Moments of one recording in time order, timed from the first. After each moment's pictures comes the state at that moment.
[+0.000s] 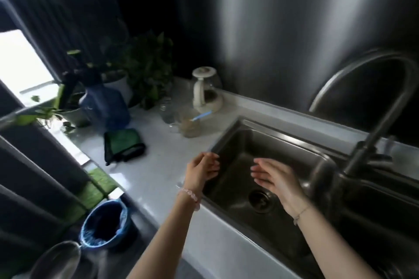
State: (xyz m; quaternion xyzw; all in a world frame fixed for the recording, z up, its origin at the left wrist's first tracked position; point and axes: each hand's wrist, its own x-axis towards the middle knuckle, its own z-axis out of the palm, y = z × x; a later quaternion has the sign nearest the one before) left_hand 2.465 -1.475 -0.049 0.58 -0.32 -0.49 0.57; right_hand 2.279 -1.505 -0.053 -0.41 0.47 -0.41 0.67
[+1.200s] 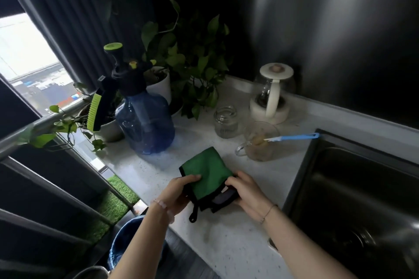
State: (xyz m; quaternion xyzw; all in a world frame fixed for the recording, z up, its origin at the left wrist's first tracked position) left_hand 2.790 -1.551 -0.121 0.59 -0.12 -0.65 0.47; right_hand 2.618 -1.594 -0.120 -0.38 0.48 -0.28 0.74
